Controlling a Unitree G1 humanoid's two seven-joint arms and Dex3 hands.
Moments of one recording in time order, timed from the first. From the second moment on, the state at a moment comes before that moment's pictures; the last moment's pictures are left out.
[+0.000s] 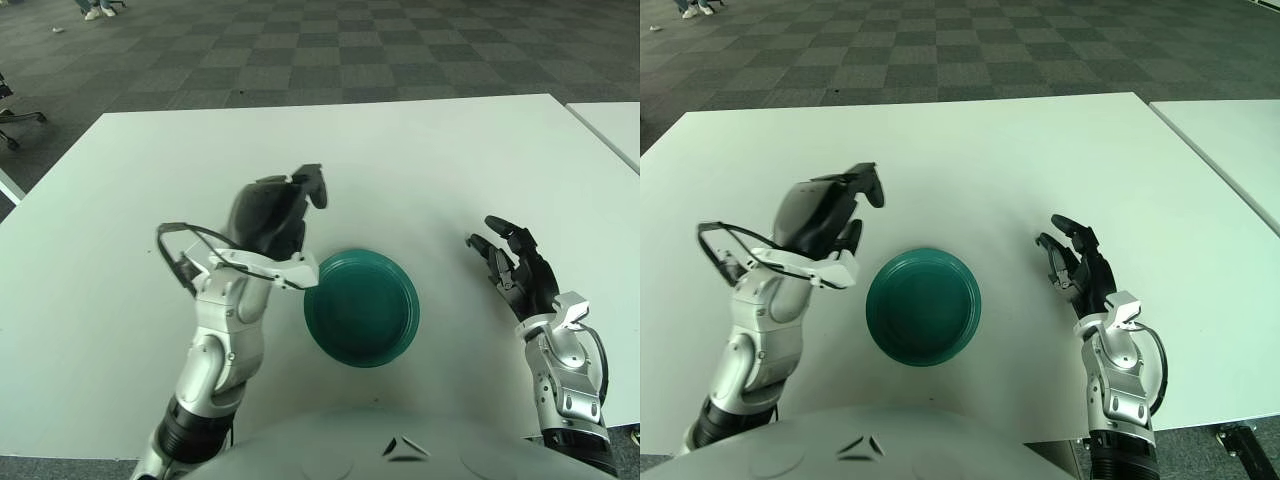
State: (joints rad) left arm 0.04 0.14 -0.27 -0.69 1.16 0.26 -0.28; right arm 0.25 -0.19 -0.22 0.00 0.24 -0.05 0.18
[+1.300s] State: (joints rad) left arm 0.28 0.18 0.05 -0.48 1.31 0.41 -0.13; right arm 0.18 -0.20 -0.24 0.07 0.24 -0.05 0.20
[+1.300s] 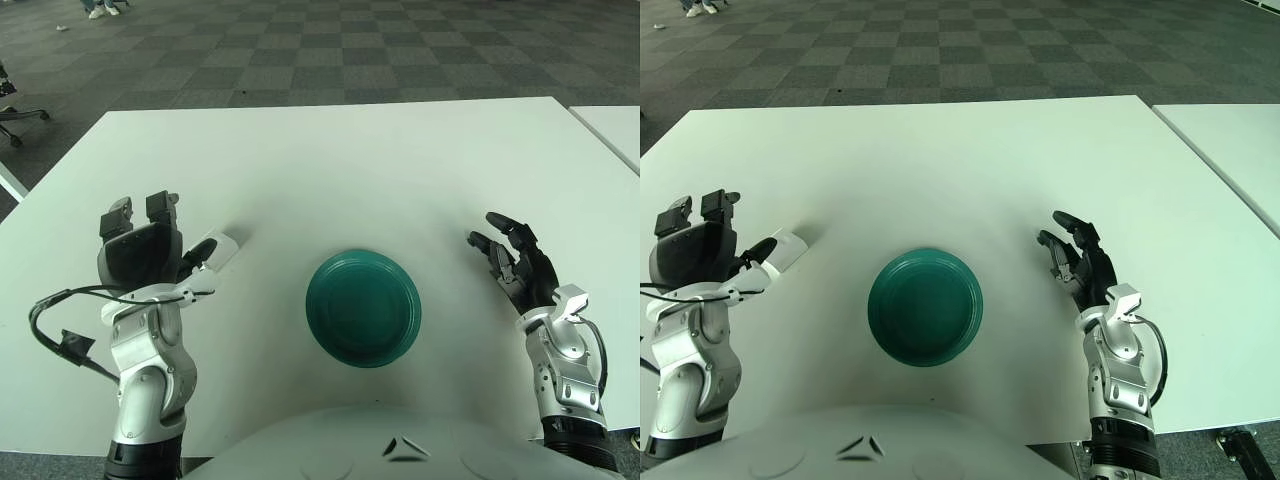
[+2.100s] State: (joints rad) left arm 0.22 0.24 0.05 -0.38 1.27 0.49 -0.18; right arm 0.15 -0.22 -0.25 0.11 0.24 -0.05 0.21
